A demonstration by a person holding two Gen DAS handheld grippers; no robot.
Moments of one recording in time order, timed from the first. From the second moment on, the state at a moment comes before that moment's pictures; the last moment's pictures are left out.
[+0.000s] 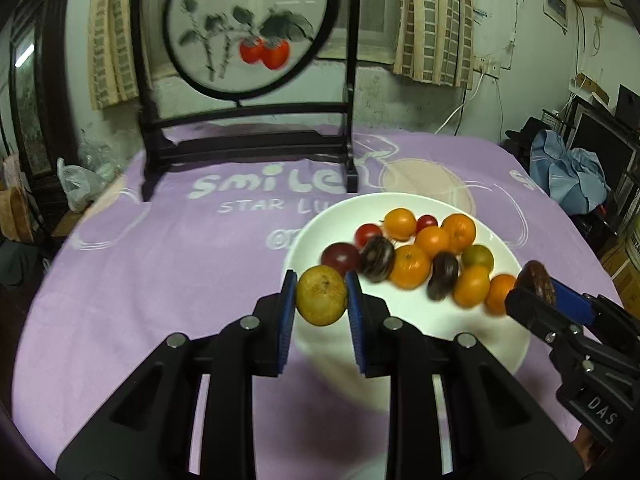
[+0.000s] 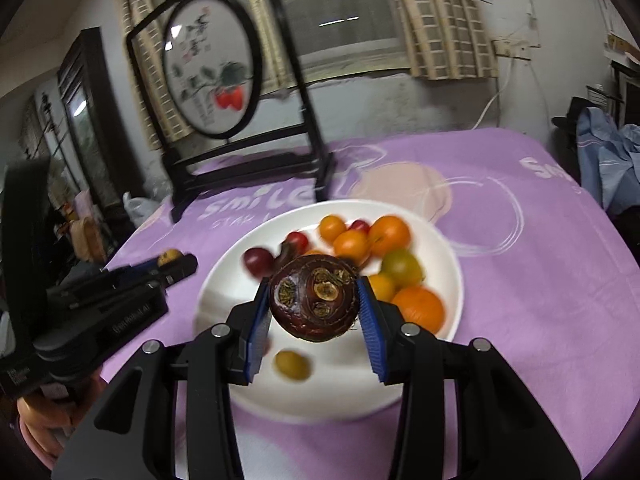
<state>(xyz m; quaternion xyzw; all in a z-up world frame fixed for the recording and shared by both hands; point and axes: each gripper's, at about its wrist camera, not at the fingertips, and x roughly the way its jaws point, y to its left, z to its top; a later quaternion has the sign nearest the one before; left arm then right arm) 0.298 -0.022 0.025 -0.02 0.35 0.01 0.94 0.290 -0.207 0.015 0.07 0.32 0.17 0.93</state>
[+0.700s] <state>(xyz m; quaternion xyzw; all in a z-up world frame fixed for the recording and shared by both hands) 0.337 0.023 0.037 -0.10 0.35 0.07 0.93 0.355 -0.175 -0.014 0.05 0.36 0.20 0.91</state>
